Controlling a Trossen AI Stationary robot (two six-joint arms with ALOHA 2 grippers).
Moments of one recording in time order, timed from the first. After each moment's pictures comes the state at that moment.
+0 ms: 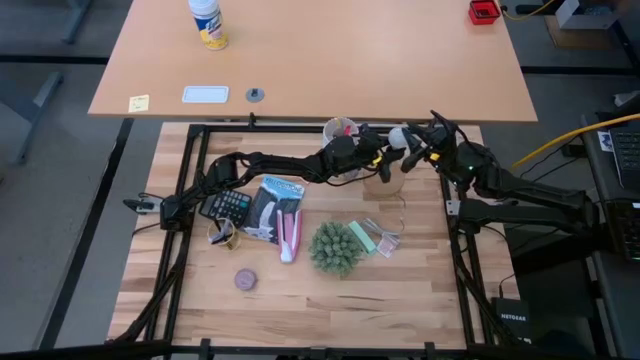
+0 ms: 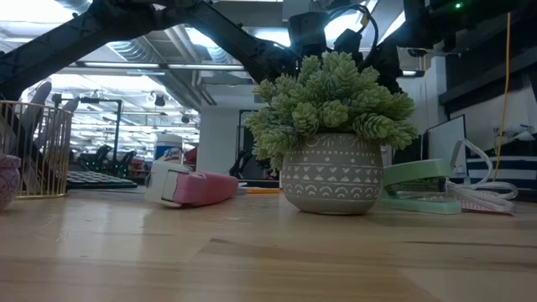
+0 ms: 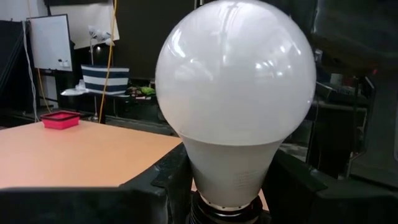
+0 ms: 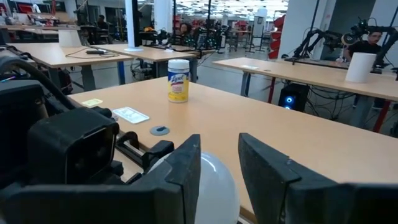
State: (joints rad) left arm 0.22 2.43 1.89 0.67 -0.11 -0.05; right arm -0.31 0.65 0.58 0.04 0.55 -0.03
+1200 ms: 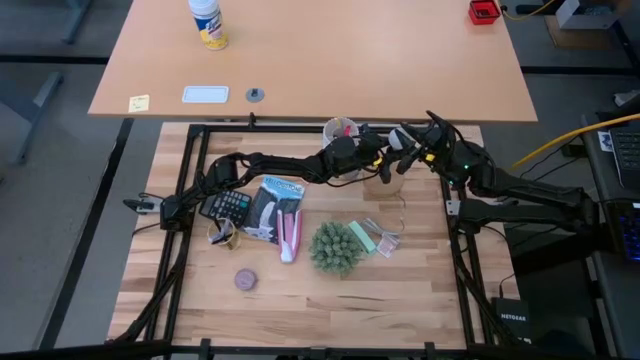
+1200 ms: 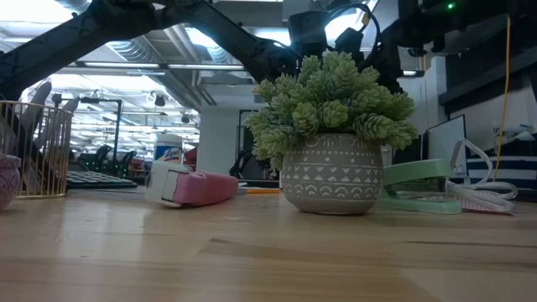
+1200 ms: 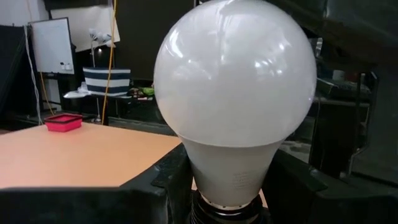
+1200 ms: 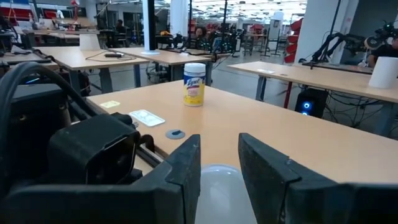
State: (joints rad) left arm 0.21 2.43 1.89 0.66 -0.12 0.00; right arm -0.31 0.70 0.58 0.12 0.48 -0.03
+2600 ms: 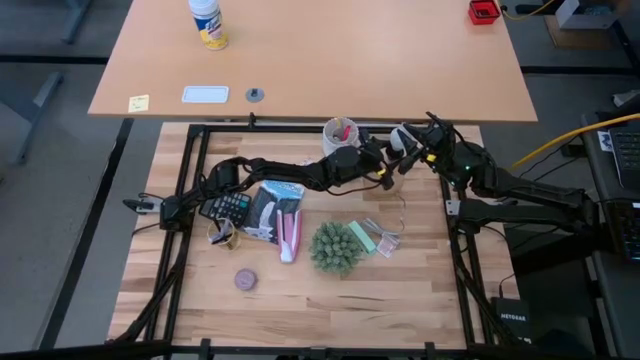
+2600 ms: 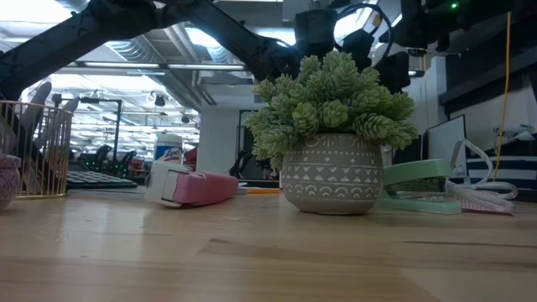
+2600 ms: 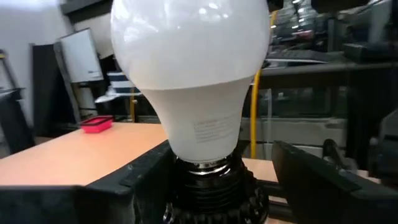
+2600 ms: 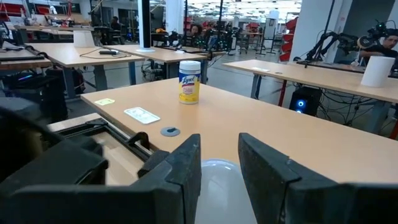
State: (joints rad) left arm 0.17 2.43 1.89 0.66 -0.28 0.15; right arm -0.31 0.69 0.58 0.07 0.51 -0.03
